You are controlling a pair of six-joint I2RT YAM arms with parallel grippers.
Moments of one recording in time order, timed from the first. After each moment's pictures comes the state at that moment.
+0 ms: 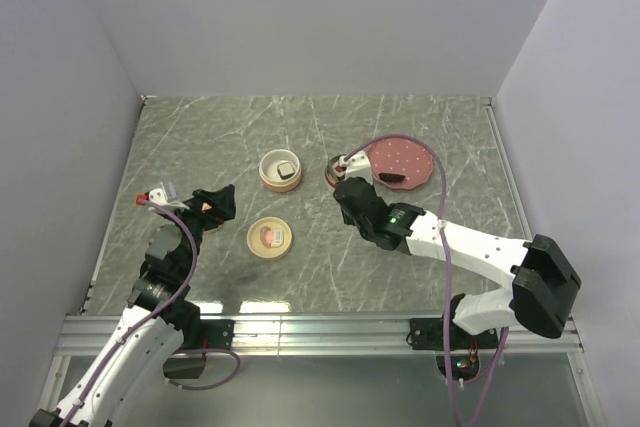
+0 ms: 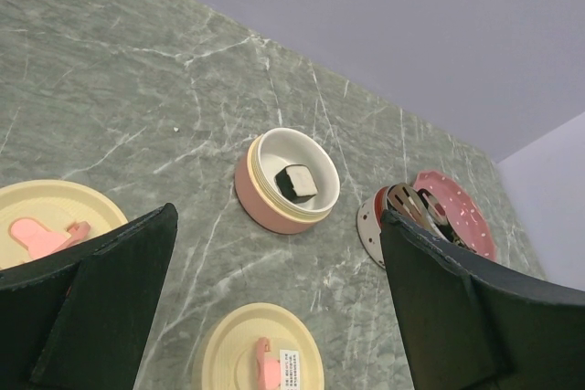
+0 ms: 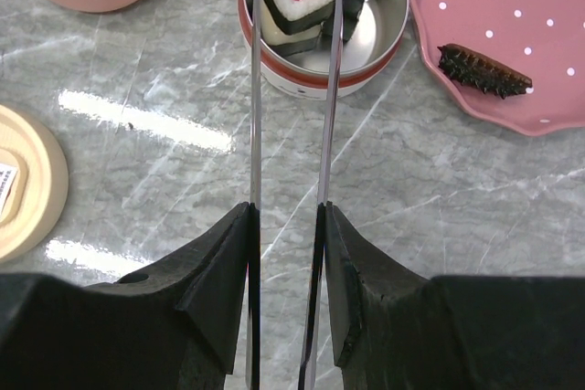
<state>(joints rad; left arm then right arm) -0.35 0.38 0.27 0.11 -0.29 -0.59 0.92 1.33 0.89 -0.29 0.58 0.35</state>
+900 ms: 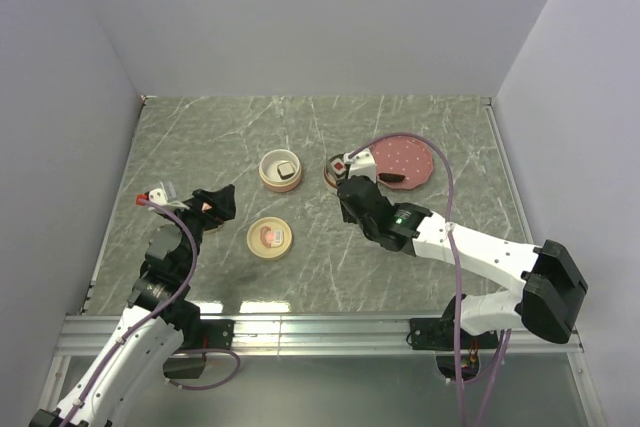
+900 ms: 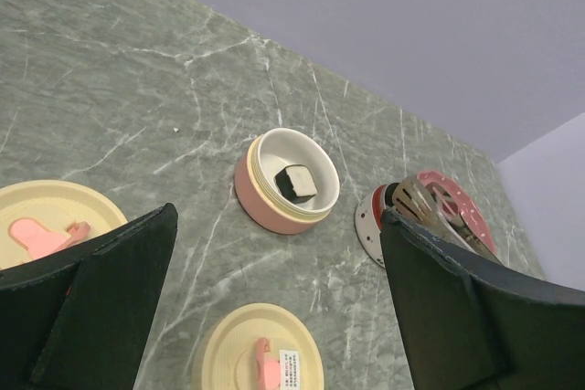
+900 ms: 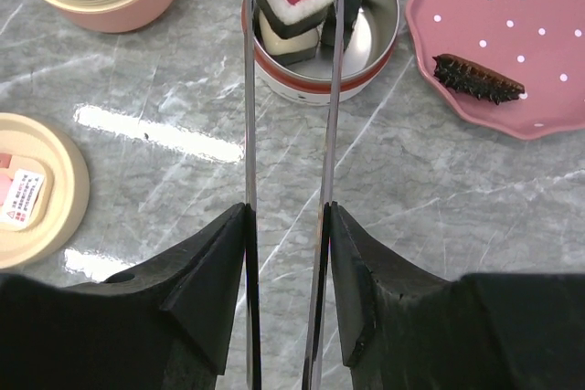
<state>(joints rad) -0.35 0.38 0.27 0.11 -0.29 -0.59 0.93 1.30 0.91 -0.31 0.59 0.37</state>
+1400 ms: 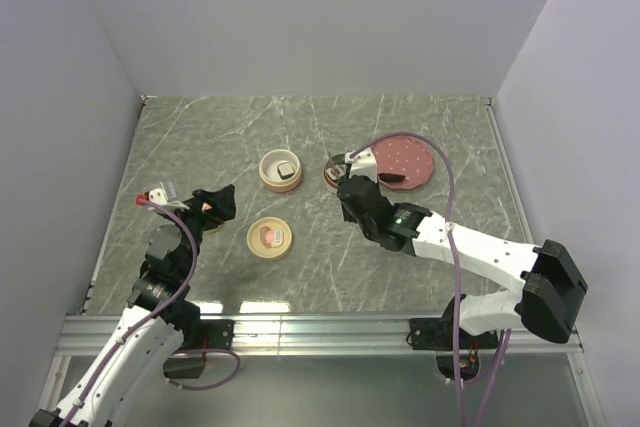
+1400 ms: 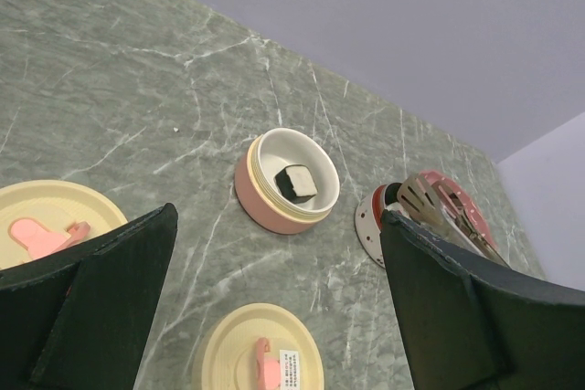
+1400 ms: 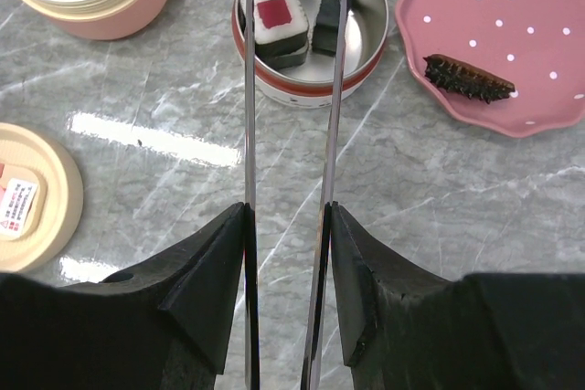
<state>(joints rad) -0.35 0.38 0.27 0.11 -0.29 -0.59 0.93 1.30 0.91 -0.31 0.61 0.38</state>
